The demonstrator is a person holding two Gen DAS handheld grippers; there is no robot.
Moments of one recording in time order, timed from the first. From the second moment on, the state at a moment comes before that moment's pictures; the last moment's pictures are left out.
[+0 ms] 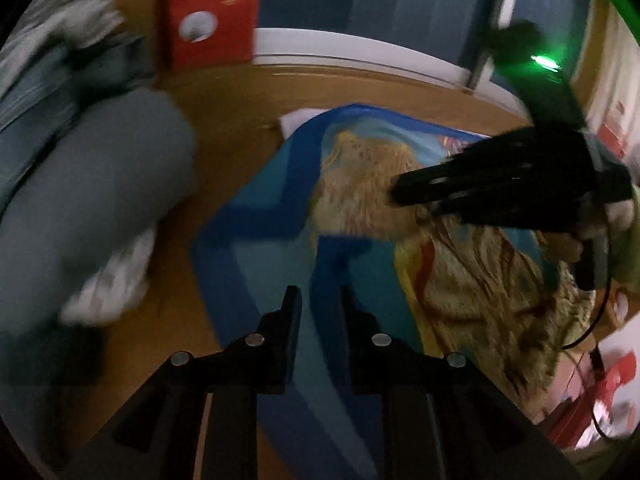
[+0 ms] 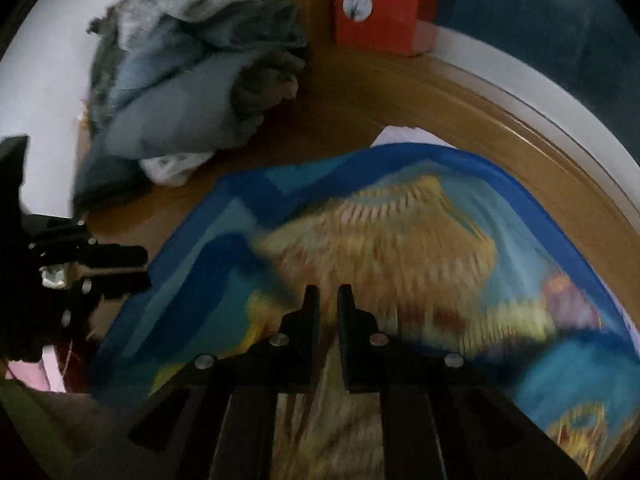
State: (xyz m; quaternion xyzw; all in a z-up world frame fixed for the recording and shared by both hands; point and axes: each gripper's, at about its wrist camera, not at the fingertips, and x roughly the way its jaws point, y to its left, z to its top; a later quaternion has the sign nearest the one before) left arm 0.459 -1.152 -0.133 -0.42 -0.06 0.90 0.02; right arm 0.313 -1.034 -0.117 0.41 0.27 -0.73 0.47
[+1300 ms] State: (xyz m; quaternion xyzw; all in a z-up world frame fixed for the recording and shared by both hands) left arm 0.398 -1.171 -0.159 -0.46 -0.11 0.88 0.08; right arm 0.225 -1.013 -0.111 0.49 0.20 -0.69 0.50
